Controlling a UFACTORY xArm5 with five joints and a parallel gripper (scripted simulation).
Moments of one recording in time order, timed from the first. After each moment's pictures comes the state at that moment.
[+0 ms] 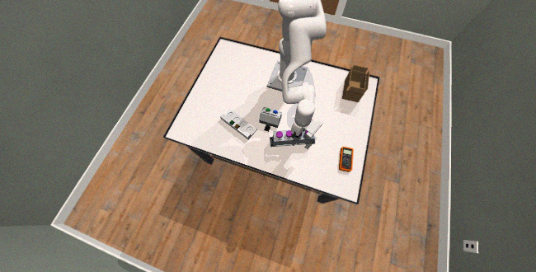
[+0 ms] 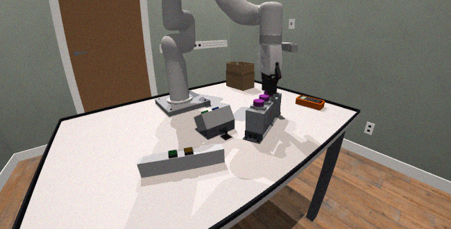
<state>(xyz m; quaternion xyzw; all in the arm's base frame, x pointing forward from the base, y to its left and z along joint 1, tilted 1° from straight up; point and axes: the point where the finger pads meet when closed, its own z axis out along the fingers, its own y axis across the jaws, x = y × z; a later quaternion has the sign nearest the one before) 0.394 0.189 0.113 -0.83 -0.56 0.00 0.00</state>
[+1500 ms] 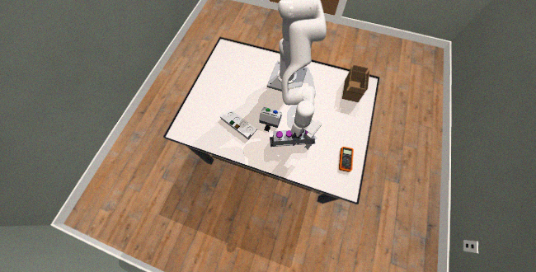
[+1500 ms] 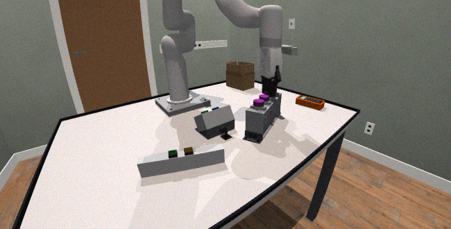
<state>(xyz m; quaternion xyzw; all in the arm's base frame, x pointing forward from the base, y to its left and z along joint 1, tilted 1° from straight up) 0.394 0.189 0.103 -0.82 -0.58 0.00 0.00</state>
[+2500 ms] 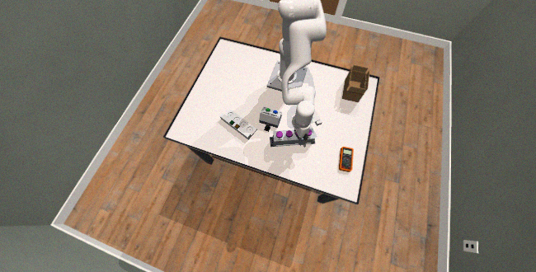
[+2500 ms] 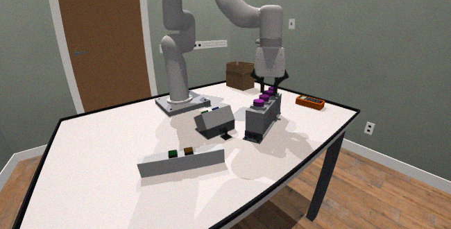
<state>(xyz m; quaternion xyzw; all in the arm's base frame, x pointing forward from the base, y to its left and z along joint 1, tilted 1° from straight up) 0.394 0.189 0.103 -0.40 -0.92 0.00 0.00</state>
